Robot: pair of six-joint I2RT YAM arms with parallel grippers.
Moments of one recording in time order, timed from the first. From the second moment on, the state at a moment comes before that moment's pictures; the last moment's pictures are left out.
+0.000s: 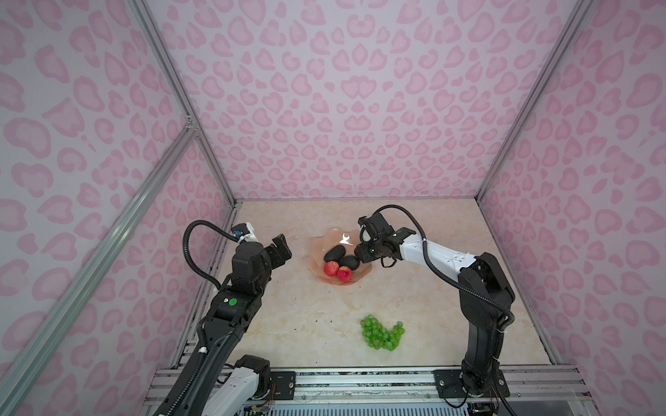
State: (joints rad) left arm -0.25 0.84 0.82 -0.35 -0.26 -0.56; right arm 0.64 1.93 1.47 -0.55 0.04 0.22
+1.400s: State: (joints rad) left arm -0.24 0.85 0.82 -0.35 -0.23 -0.56; right arm 1.09 1.52 0.78 -0.44 0.03 0.28
